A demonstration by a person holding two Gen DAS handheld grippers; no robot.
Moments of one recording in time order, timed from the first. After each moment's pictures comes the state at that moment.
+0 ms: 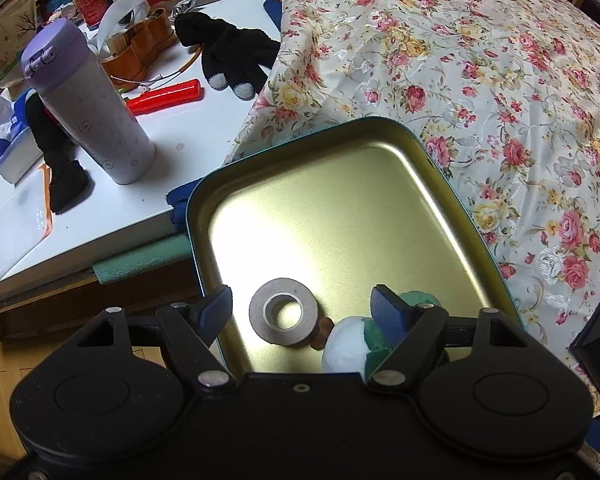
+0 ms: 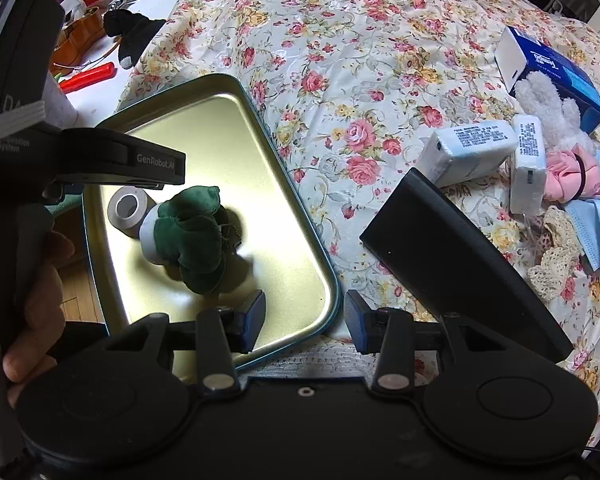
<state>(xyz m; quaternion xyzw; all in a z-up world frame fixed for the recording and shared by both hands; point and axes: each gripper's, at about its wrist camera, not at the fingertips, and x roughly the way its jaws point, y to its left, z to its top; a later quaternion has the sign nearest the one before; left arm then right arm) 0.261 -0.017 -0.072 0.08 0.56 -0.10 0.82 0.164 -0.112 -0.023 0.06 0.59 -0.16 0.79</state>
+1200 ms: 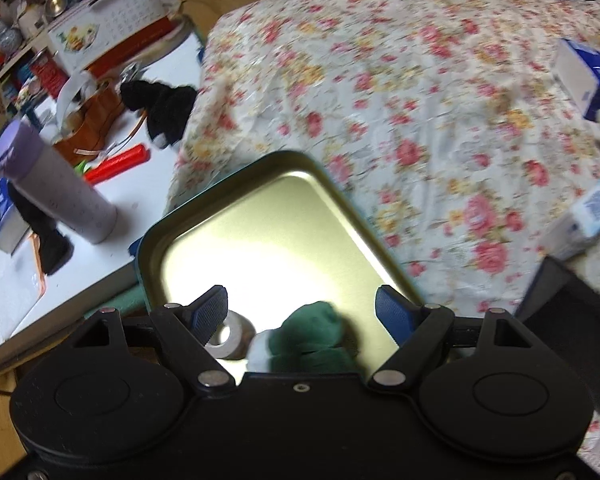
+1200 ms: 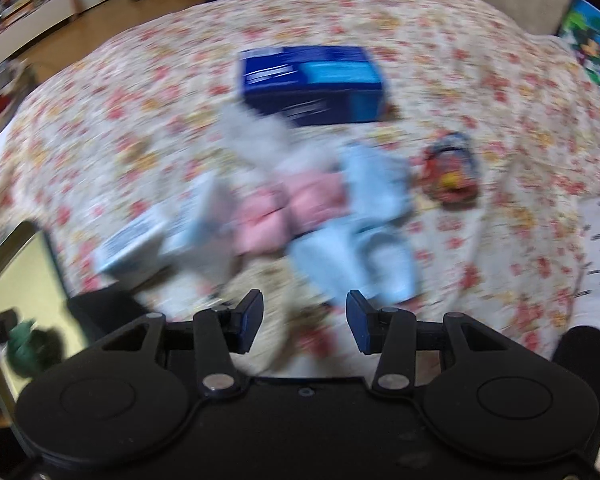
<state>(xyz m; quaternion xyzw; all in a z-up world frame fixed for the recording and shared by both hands) 0.223 -0.091 -0.036 0.15 0.51 -0.15 0.83 0.093 -0.327 0.030 0.13 0.51 -0.33 0.79</state>
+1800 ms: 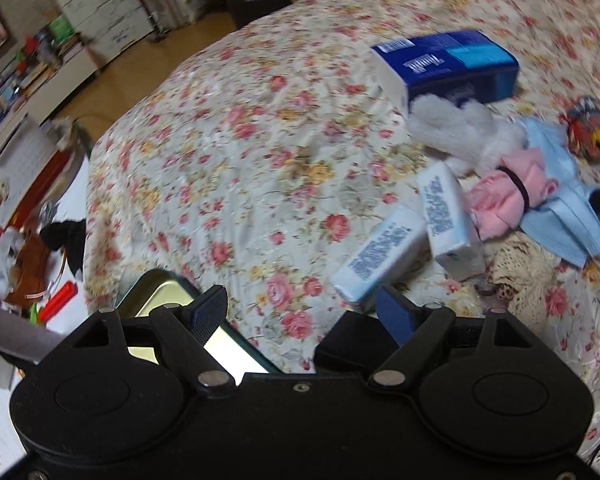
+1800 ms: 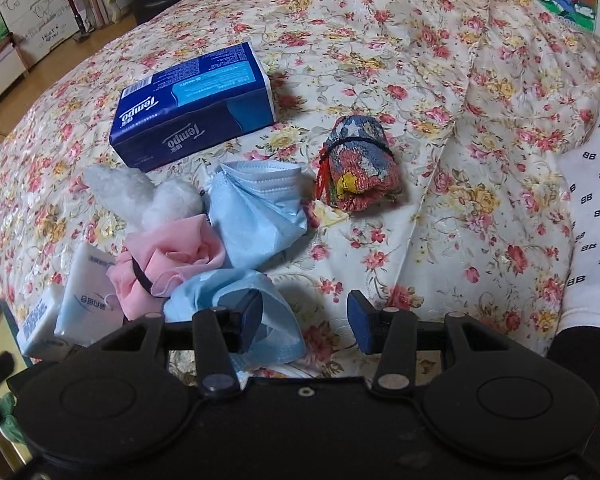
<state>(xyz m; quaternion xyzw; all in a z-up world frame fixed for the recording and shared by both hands) 0.170 -0.218 0.008 0.27 0.43 -0.28 0.81 0.066 -0.422 0.006 0.22 0.48 -0.36 0.77</state>
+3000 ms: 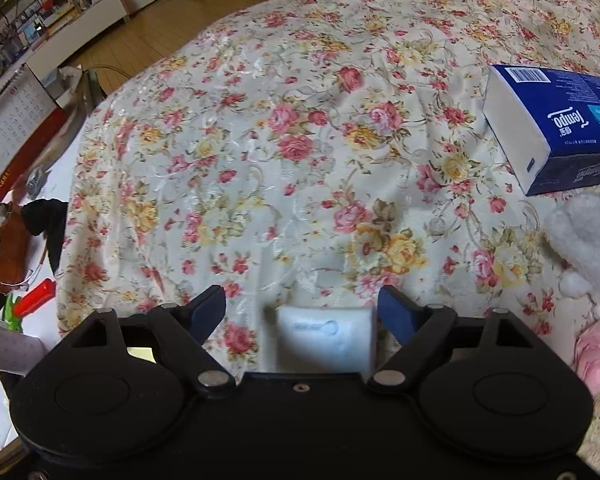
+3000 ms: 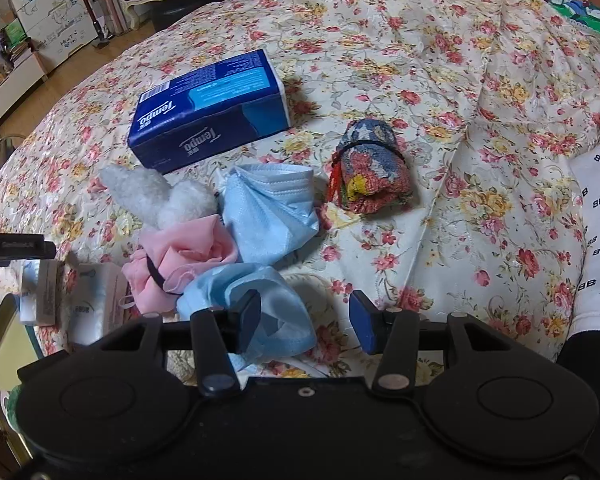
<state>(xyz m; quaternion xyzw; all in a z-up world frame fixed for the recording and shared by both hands) 0.285 -0.246 -0.032 0.20 0.49 -0.21 0.82 0.059 -0.418 0.007 0.22 0.46 -0.34 0.79</state>
